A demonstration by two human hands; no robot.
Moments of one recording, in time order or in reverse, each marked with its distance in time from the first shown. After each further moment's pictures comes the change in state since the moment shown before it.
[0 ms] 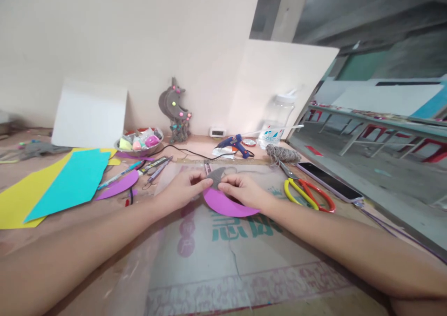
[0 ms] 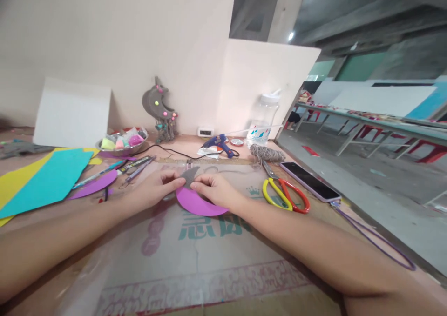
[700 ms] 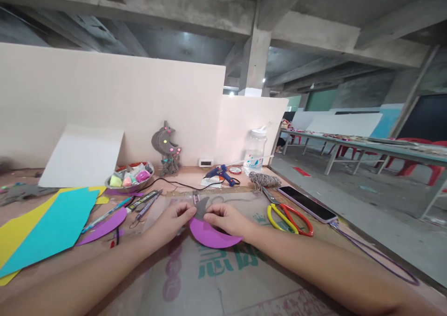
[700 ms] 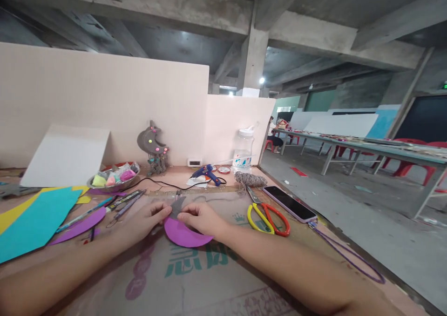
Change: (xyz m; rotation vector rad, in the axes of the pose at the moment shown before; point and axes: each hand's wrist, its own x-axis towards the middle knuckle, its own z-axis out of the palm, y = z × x) left_hand 0.004 0.001 0.005 -0.052 0.038 -0.015; right_hand 0.001 0.009 0.001 0.087 0.012 0.007
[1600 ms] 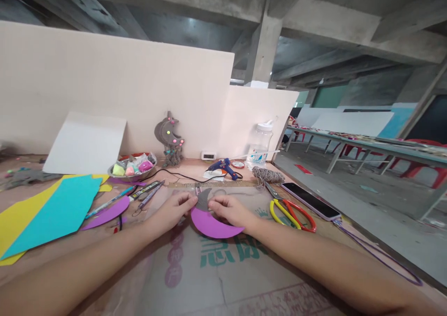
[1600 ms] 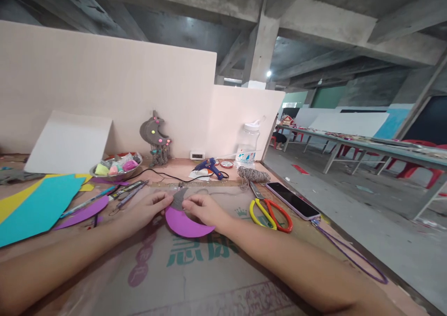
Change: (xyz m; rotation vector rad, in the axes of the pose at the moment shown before) left_hand -0.001 0.002 -0.001 -0.079 -0.022 -0.061; right_hand 0.001 0.004 -0.001 0.126 -0.013 0.002
